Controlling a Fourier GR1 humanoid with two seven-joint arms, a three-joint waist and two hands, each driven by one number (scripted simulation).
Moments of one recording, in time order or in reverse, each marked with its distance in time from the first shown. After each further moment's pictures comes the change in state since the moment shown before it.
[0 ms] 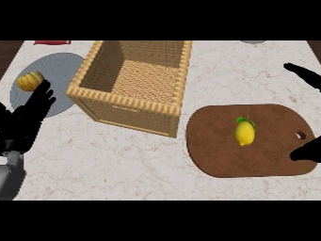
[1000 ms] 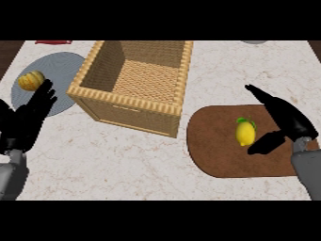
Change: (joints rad) left arm -0.007 -0.061 0.066 0.000 -0.083 -0.059 0.025; right arm 0.012 0.240 0.102 0.425 0.365 -0.202 -0.310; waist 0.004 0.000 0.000
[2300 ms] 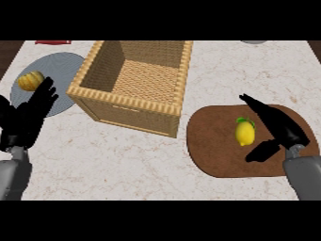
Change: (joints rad) left arm -0.023 -0.088 0.103 -0.011 -0.097 -0.074 0.042; right arm 0.045 0.082 -0.060 0.064 0.156 0.026 -0.163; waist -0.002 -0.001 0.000
